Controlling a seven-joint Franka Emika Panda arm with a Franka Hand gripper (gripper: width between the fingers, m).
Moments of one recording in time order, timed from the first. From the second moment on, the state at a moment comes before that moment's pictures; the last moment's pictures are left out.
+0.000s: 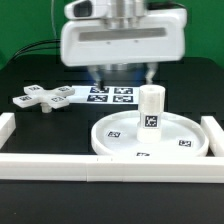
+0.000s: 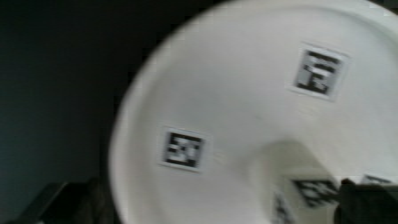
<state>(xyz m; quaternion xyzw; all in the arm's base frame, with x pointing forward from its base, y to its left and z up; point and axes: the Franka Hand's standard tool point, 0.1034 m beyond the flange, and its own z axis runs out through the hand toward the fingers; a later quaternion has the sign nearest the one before) 0.502 -0.041 0.083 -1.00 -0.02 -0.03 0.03</state>
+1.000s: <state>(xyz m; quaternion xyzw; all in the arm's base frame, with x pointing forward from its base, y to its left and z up) 0.438 -0.135 0.064 -1.00 0.01 -0.01 0.01</state>
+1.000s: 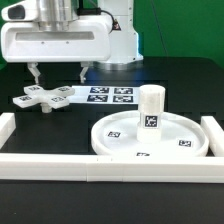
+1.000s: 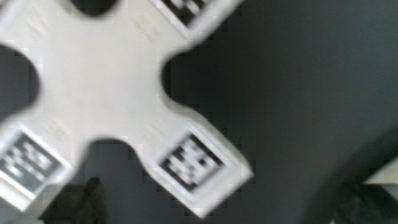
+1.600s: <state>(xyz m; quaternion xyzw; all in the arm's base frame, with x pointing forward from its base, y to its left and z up) 0.430 -0.154 0.060 -1.00 0.00 -0.01 0.00</state>
